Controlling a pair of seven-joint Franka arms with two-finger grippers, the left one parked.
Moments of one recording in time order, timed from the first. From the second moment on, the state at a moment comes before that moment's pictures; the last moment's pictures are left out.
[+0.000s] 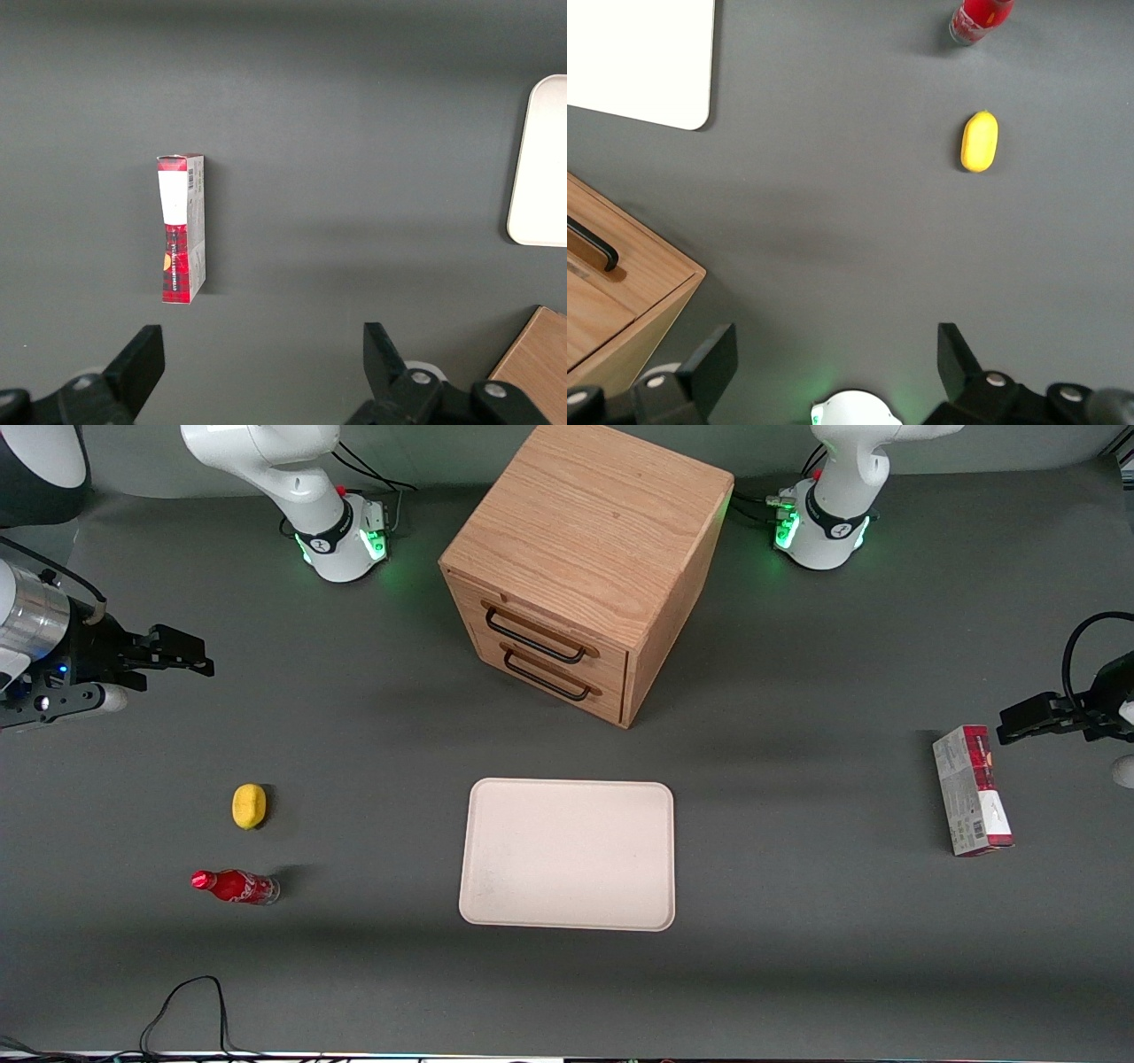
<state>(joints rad) 0.10 0.01 -0.08 -1.62 0.07 1.47 -0.12</state>
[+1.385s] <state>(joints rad) 0.03 0.64 -0.15 -0.94 0.06 1.52 -0.11</state>
